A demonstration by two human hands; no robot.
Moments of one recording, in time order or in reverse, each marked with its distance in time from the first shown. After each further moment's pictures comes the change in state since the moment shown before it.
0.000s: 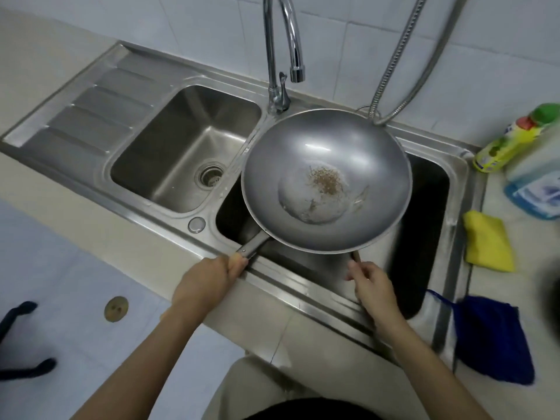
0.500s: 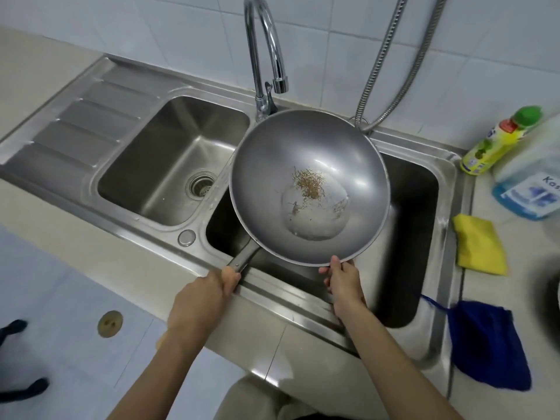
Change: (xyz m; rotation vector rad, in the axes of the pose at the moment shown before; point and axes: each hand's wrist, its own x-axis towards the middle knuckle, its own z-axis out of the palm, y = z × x) left_hand -0.009 0.010 0.008 0.042 0.092 -0.033; right_hand 0.026 -0.018 0.048 0.370 0.115 0.271
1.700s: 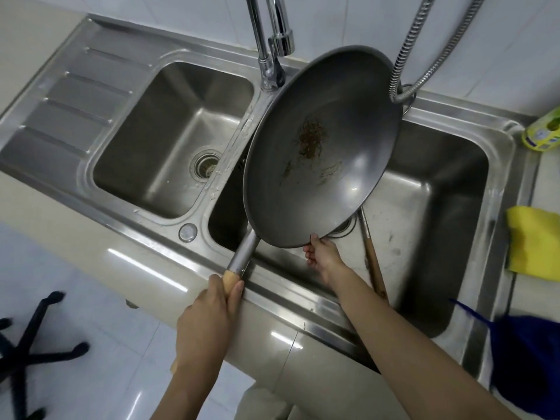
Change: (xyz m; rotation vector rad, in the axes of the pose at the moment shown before) left_hand -0.016 0.008 0.020 0.033 0.148 -0.098; right_hand 0.085 0.028 0.071 0.031 -0.269 0.279
